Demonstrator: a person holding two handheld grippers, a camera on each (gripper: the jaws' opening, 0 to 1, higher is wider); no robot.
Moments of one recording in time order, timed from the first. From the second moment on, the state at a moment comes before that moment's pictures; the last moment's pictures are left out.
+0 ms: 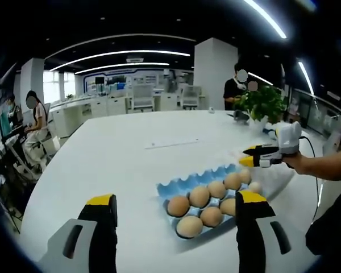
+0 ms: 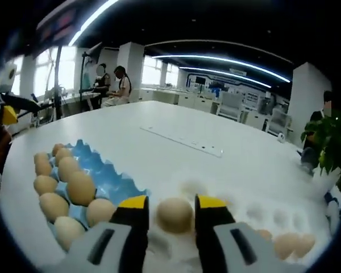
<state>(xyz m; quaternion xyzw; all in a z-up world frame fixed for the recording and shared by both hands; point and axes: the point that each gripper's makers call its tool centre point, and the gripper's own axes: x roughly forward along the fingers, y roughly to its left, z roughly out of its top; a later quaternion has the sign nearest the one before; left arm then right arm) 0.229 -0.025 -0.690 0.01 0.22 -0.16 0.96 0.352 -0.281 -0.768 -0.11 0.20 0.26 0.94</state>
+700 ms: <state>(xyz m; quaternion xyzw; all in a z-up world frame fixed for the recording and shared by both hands) 0.235 -0.028 -0.686 -0.01 0.21 -0.17 0.96 0.353 -0.285 -0.789 -0.16 0.40 0.38 0.82</state>
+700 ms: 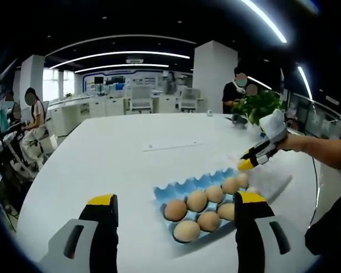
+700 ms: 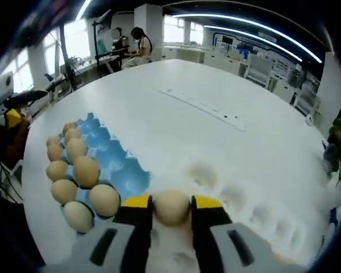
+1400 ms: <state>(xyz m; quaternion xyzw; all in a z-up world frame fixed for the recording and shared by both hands) 0.232 -0.018 -0.688 0.00 0.22 -0.16 0.96 0.350 -0.279 -0.746 -0.15 0.34 0.40 0.84</state>
